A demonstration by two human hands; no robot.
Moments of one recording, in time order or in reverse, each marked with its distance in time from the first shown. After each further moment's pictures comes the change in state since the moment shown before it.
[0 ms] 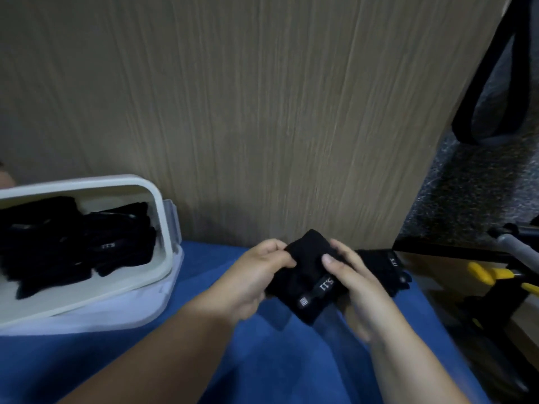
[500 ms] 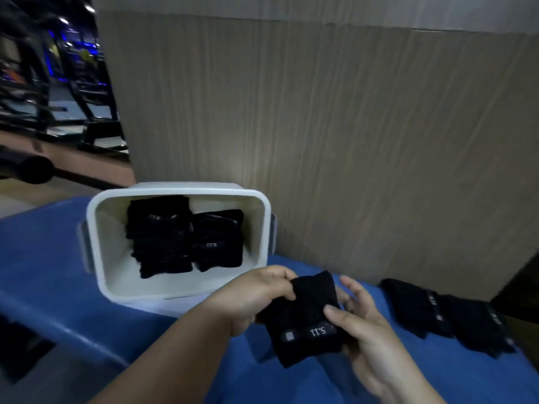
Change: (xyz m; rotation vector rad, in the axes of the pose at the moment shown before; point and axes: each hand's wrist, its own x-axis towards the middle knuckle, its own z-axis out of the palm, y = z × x) left_hand -0.069 -0.002 -0.138 0.056 0.034 -0.076; right_hand -0.015 0.049 0.113 -0.016 -0.241 0.144
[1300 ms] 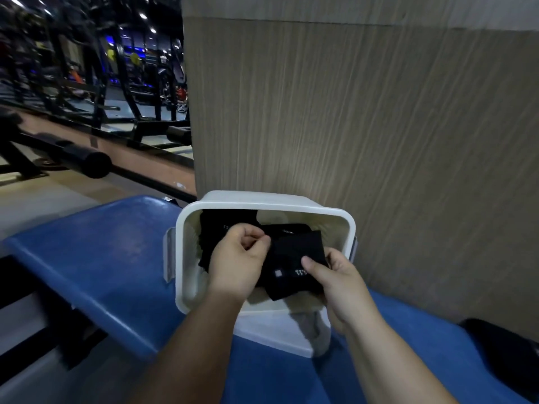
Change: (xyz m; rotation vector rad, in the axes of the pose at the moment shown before) left_hand -0.009 -0.004 -0.139 0.085 0.897 0.351; right_hand 0.103 0.022 0.156 -0.176 -0.059 -0.152
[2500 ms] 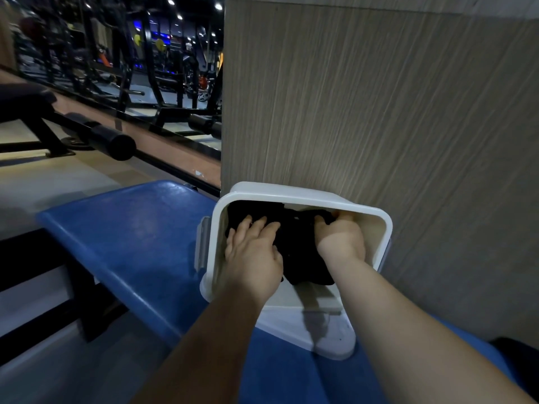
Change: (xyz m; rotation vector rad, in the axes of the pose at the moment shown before) left_hand 0.012 -0.034 -0.016 0.732 -0.056 0.251; right_hand 0.083 -0.013 0.050 -0.930 0.373 -0.008
